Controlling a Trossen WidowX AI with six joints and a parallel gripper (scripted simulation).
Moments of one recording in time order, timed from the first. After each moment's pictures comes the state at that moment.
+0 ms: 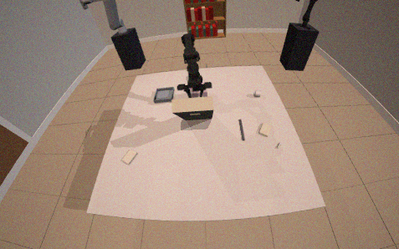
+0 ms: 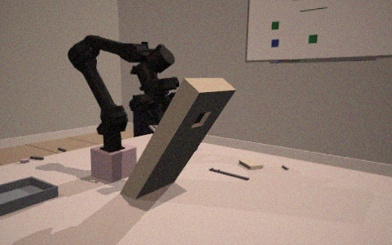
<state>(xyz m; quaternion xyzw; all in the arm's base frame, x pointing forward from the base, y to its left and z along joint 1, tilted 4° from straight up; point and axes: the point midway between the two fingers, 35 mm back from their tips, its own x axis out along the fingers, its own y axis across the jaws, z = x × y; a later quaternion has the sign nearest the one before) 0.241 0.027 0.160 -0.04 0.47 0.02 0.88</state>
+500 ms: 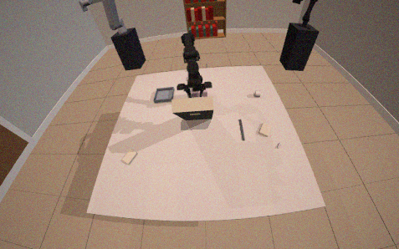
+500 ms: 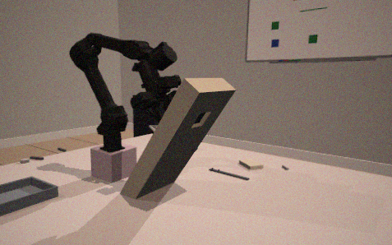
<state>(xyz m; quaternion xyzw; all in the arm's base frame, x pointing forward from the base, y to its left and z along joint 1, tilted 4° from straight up) 0.246 0.027 0.167 -0.04 0.48 0.02 0.88</state>
